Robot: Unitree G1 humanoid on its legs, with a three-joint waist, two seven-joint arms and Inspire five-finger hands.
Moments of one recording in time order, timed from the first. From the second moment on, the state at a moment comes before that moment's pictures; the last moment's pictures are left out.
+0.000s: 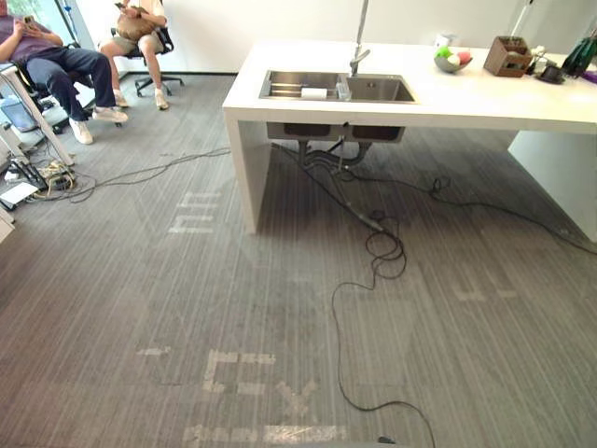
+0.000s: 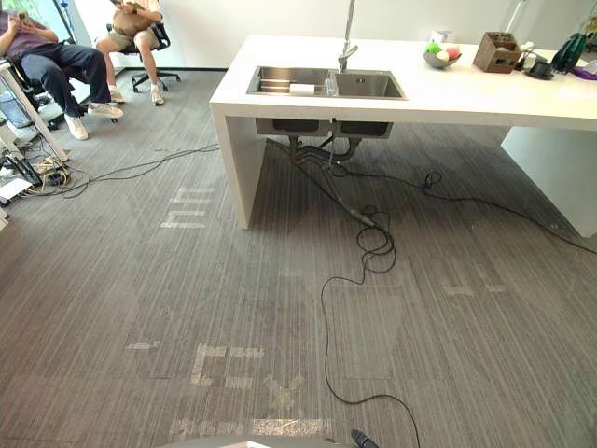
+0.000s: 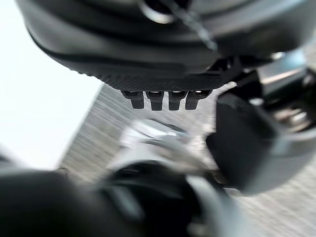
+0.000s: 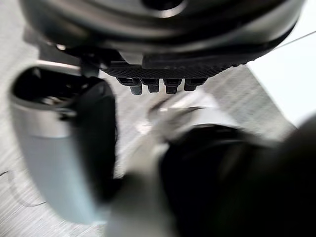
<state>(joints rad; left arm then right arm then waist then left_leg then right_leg) 0.19 0.18 0.22 1.10 -0.31 0.31 -0.21 0.20 -0.14 -0.23 1.11 0.37 0.25 0.15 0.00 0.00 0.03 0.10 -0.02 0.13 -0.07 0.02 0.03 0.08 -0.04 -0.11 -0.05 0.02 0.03</state>
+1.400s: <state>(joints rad) 0.13 0.18 -0.01 1.10 -0.39 0.04 -0.19 0.10 -0.13 -0.15 1.11 0.18 0.10 0.12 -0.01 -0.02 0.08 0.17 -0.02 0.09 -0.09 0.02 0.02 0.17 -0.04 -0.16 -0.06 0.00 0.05</state>
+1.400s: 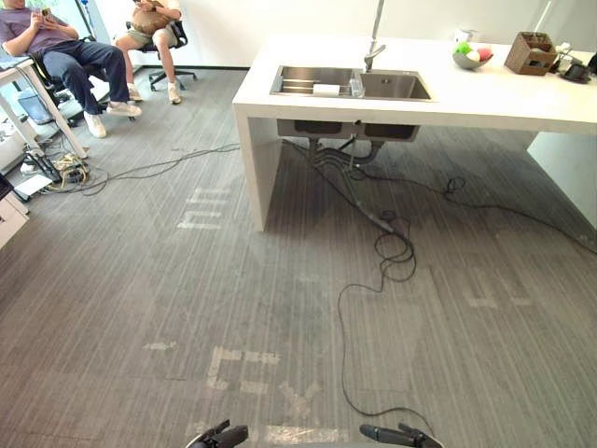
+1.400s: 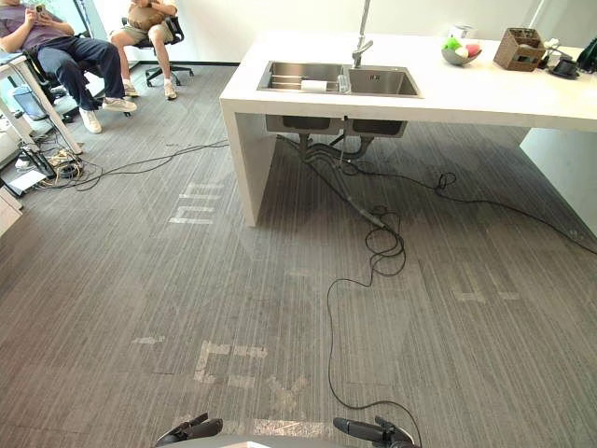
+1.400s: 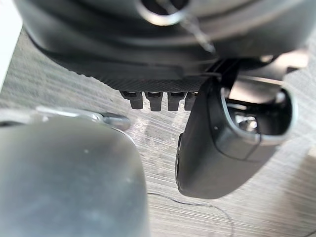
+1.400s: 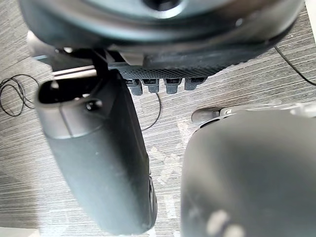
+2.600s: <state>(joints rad) 0.09 0.04 0.09 0.77 -0.12 -0.13 -0.02 0.06 -0.11 -0.19 1.03 0.37 0.09 0.11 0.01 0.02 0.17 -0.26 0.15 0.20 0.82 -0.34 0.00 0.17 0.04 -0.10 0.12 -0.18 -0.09</state>
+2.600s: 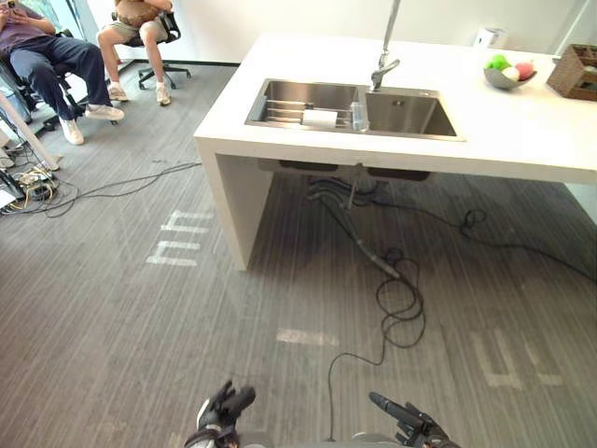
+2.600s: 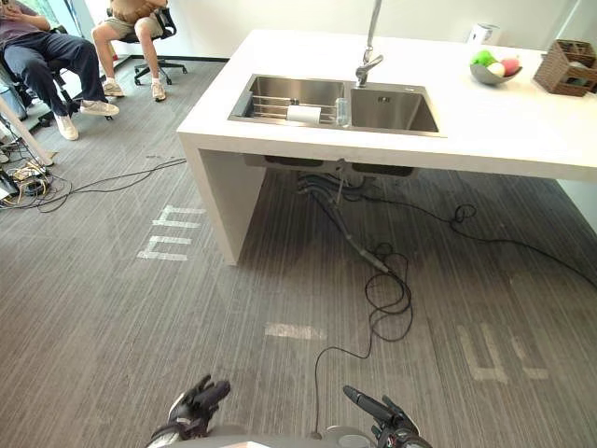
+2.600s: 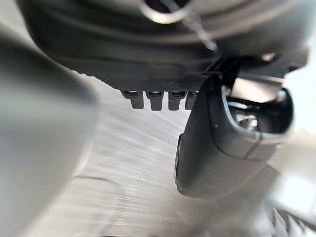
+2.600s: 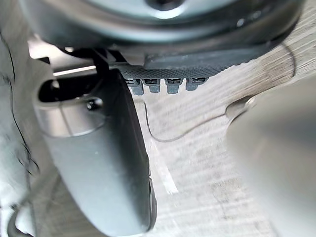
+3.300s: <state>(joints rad) -0.26 0.18 -0.20 -0.01 0.39 -0.45 0.57 0.08 -0.07 -0.28 1.02 0.33 0.09 0.11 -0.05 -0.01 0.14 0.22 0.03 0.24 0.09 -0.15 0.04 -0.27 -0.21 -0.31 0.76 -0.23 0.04</state>
